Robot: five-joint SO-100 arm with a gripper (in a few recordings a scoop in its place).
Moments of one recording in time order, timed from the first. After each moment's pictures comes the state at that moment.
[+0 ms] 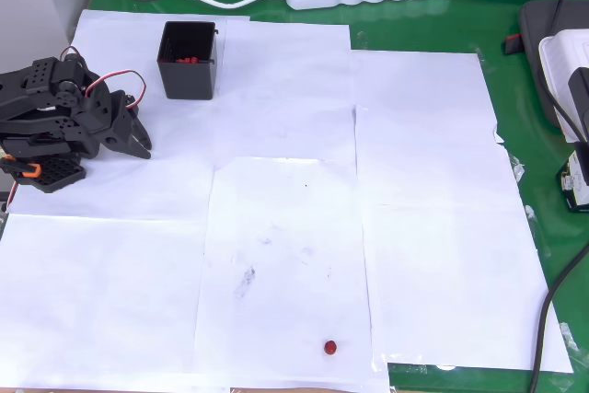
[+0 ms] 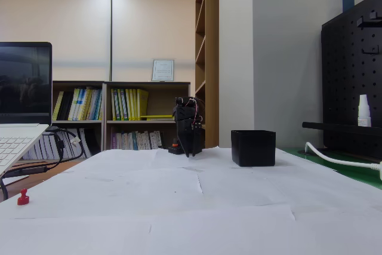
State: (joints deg) arm -0.5 -9.8 5.4 81.1 -85.8
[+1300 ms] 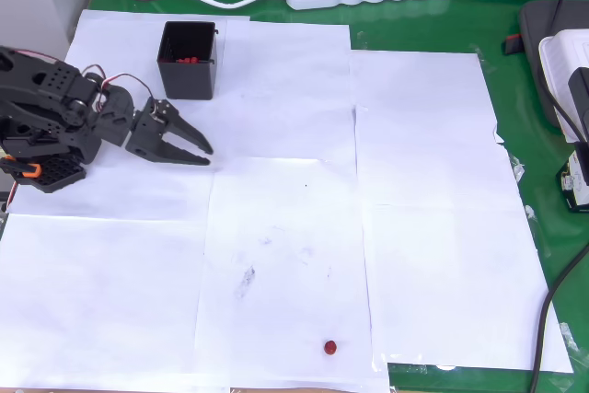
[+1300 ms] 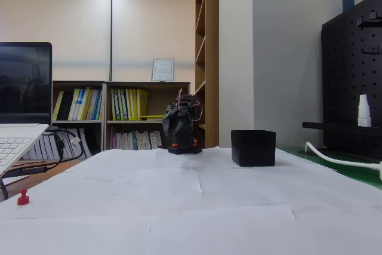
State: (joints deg) arm 19.1 26.8 4.2 -4.6 -78.0
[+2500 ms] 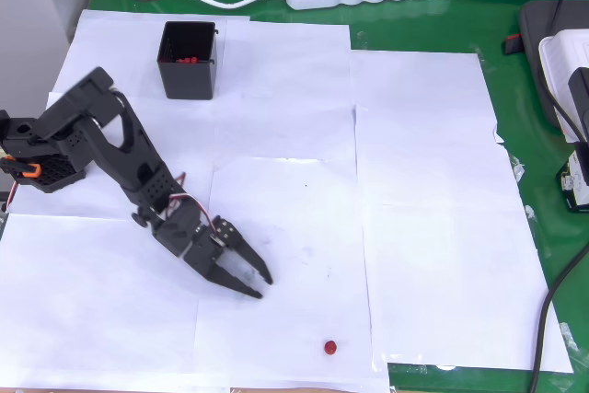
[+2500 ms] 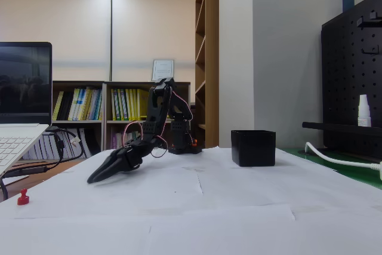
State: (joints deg) arm 38.1 131.4 70.2 -51.0 -76.4
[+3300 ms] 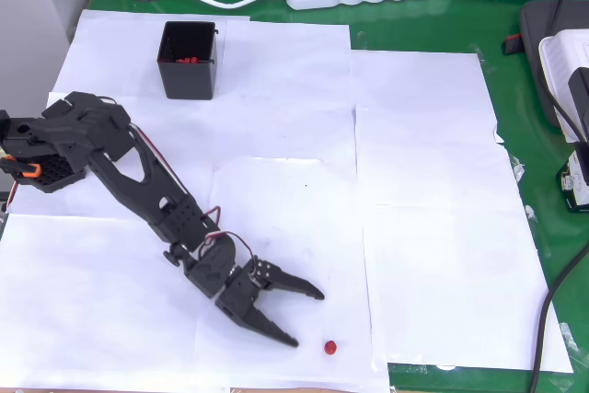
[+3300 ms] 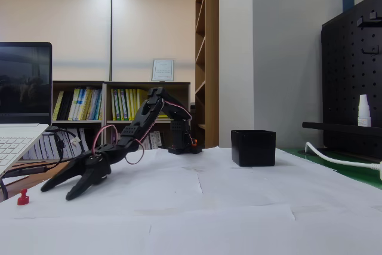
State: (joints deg) arm 44.3 148.6 112.1 -22.4 -94.3
